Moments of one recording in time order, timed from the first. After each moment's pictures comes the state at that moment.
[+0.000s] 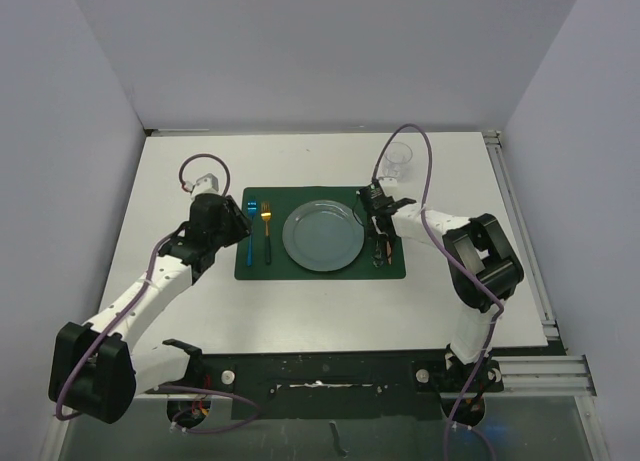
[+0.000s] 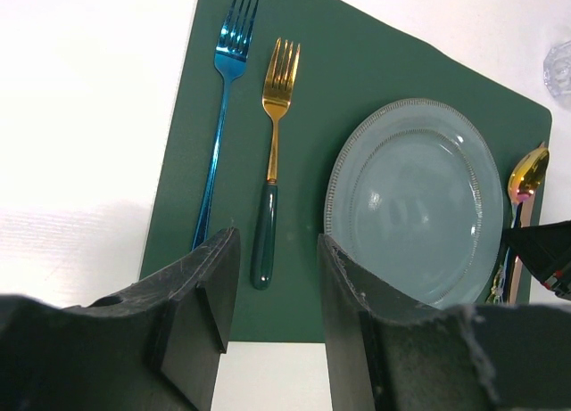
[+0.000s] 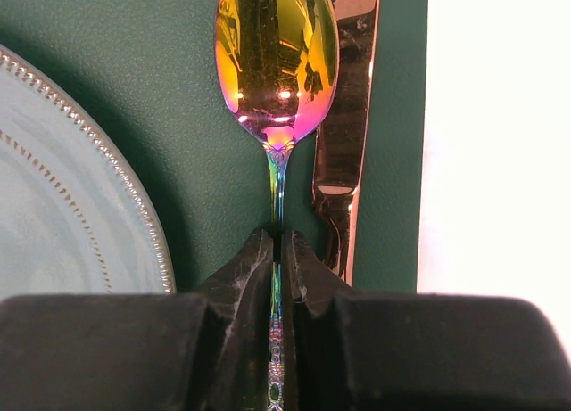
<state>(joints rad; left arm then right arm) -0.35 1.16 0.74 -0.19 -0.16 -0.69 0.51 1.84 1.13 -0.36 0.36 0.47</state>
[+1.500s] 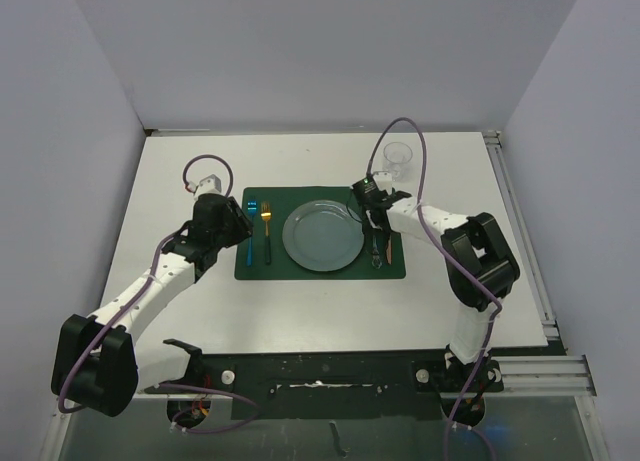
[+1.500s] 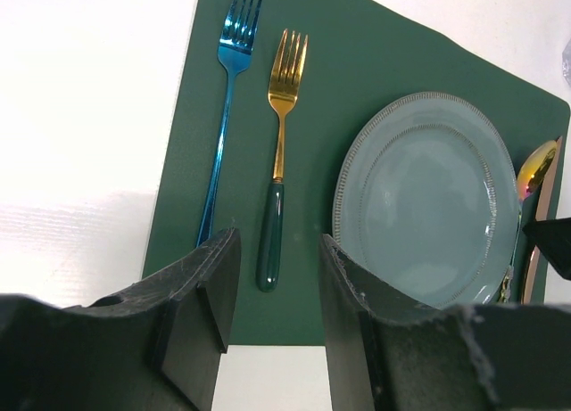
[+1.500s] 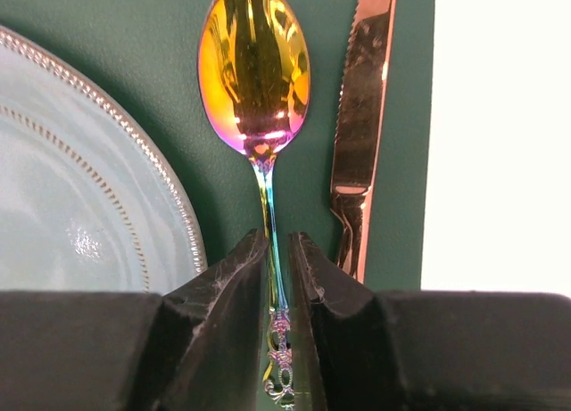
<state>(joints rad) -0.35 1.20 0.73 -0.17 -0.16 -0.68 0.53 1.86 1.21 -0.45 0.37 0.47</state>
